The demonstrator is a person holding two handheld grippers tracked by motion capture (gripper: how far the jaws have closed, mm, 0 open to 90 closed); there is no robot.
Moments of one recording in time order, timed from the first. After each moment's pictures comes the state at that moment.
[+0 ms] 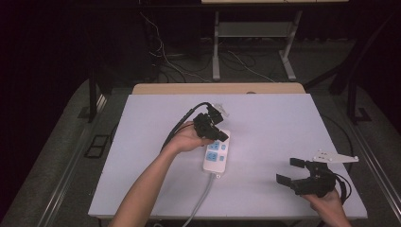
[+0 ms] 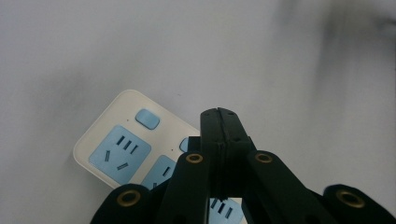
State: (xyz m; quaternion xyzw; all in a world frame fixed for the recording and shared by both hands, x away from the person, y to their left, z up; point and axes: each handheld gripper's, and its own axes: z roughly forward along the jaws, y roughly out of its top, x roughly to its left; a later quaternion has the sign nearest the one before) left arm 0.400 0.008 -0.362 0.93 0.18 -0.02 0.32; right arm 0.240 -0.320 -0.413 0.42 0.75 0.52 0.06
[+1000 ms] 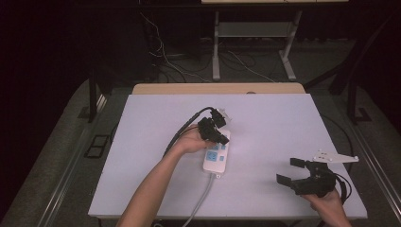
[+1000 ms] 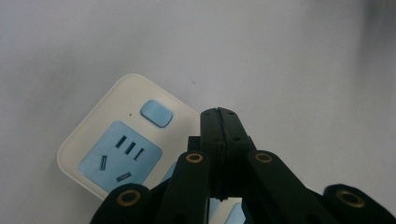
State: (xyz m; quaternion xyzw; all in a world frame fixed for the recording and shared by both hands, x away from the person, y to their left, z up) left arm 0.413 -0.002 -0.396 0.94 0.19 -0.02 0.29; right arm 0.240 -0.320 -0.413 0.42 0.75 0.52 0.06
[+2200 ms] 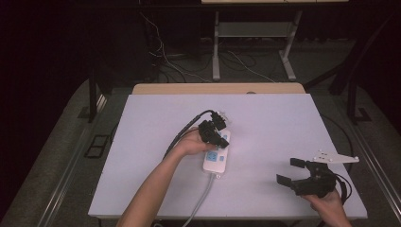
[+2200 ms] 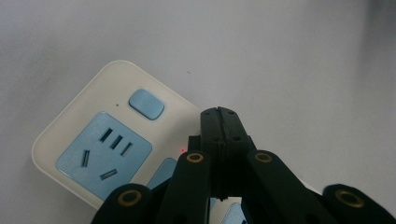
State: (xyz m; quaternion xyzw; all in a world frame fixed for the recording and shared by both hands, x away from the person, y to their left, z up) left arm 0.412 -0.004 -0.405 0.94 0.20 -0.04 0.29; right arm 0.239 -0.320 -0.413 0.41 0.75 0.52 0.06
